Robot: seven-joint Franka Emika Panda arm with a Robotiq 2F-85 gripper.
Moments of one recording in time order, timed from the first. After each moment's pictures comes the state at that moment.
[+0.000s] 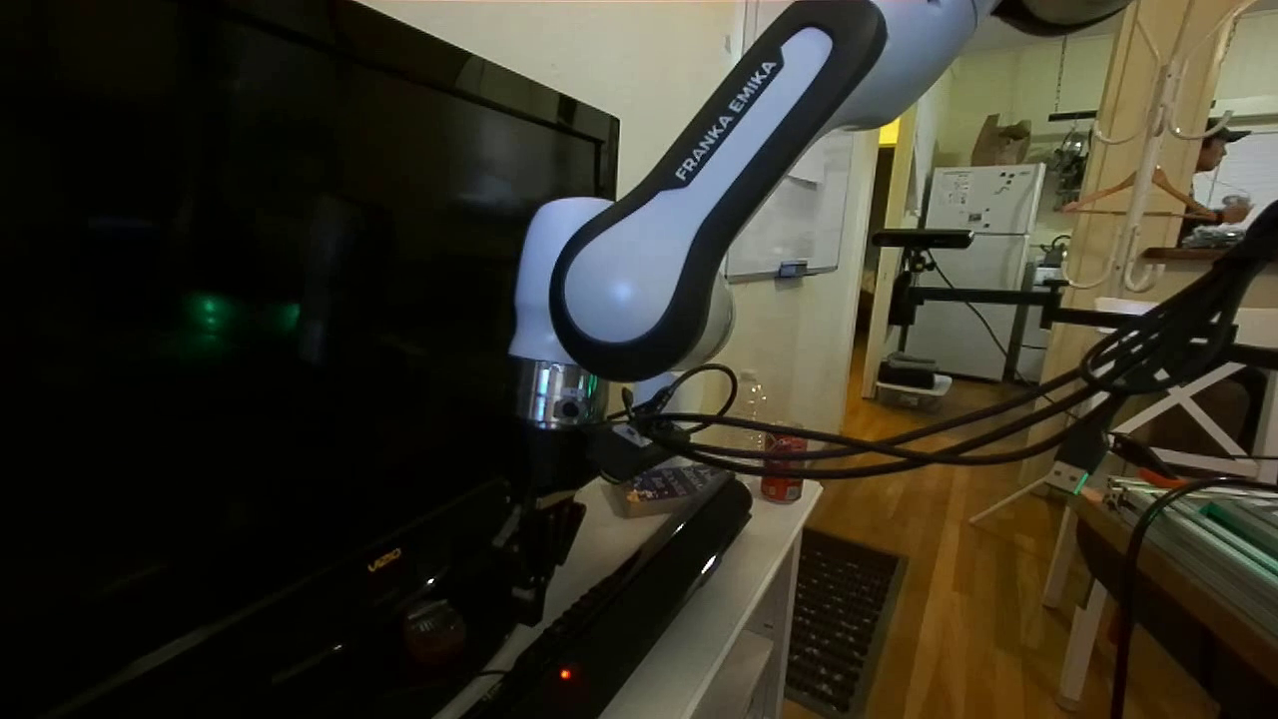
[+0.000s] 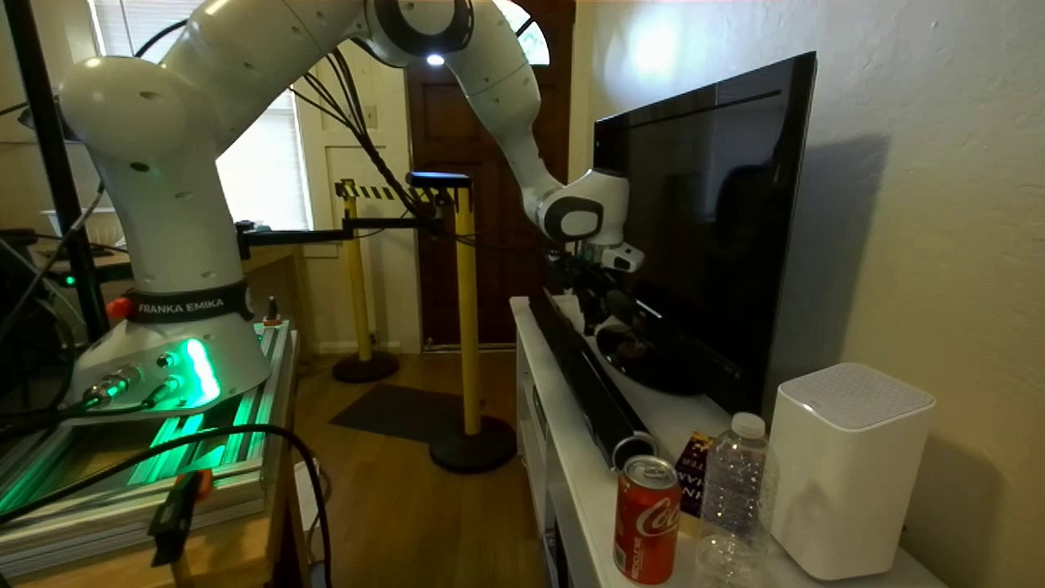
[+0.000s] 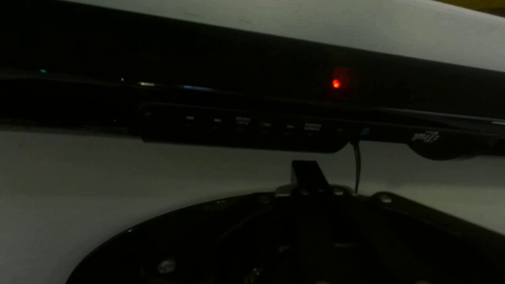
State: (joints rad) arm 0.00 0.84 0.10 -1.70 0.19 2.63 0.05
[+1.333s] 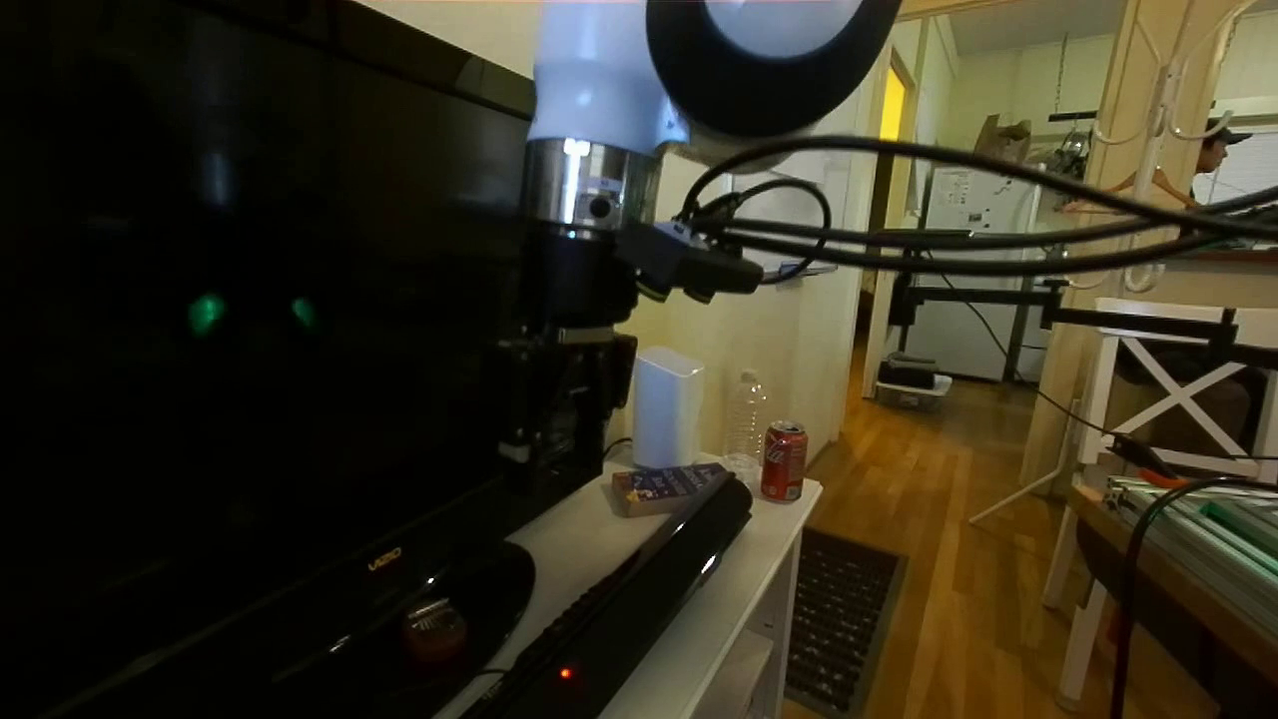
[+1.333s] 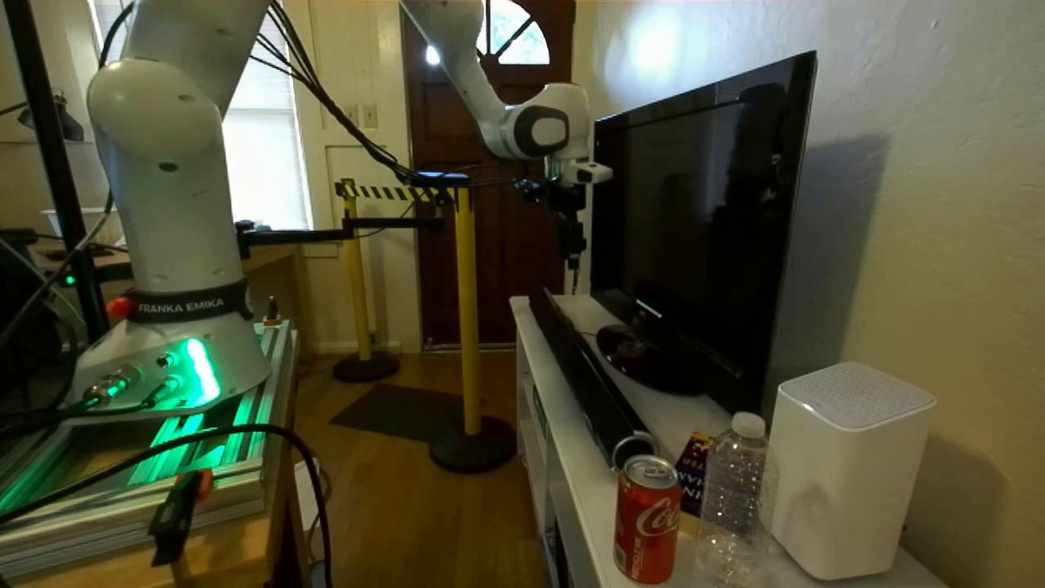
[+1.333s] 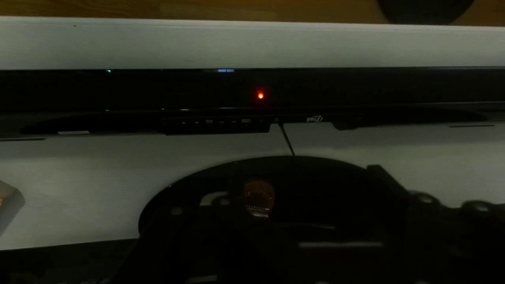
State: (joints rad) arm 0.22 0.43 -0.05 -1.95 0.07 2.53 0.43
